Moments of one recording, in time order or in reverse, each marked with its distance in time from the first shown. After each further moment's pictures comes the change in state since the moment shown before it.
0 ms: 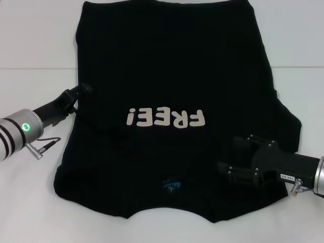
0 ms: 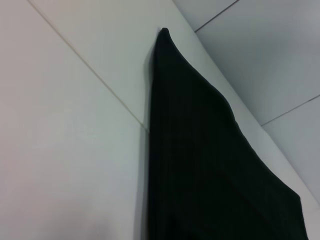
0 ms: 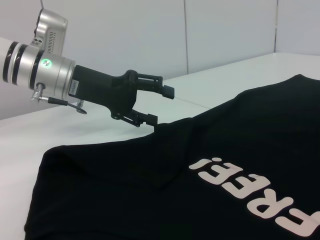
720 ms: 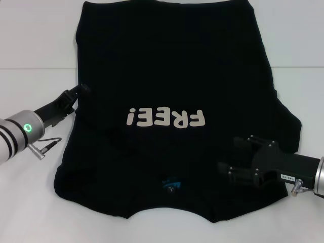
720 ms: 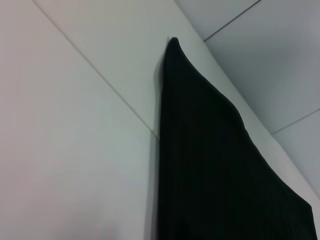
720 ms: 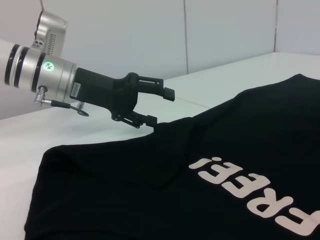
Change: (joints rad) left arm -0.002 -0.015 0.002 -0.002 -0.040 -0.045 0.034; right arm -0.001 0.000 0.000 0.000 0.000 0.000 0.000
